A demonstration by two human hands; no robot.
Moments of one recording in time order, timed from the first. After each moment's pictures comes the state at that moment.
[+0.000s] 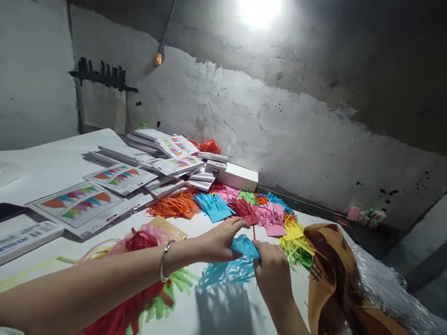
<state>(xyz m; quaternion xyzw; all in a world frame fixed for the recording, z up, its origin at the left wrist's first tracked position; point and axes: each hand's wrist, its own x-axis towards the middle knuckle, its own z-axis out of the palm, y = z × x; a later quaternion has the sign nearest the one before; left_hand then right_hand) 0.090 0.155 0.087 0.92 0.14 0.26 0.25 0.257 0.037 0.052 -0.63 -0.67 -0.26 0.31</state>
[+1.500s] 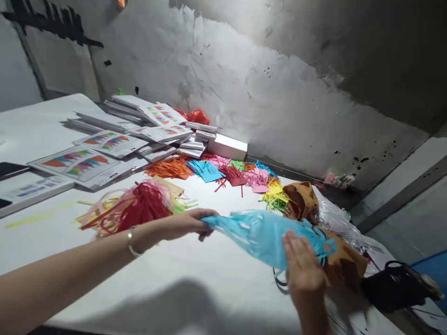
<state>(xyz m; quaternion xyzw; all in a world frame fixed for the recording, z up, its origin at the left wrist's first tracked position) 0.039 0.063 0.043 0.64 0.14 0.11 0.75 0.304 -0.175 0.034 -0.55 -0.66 -0.47 0.21</state>
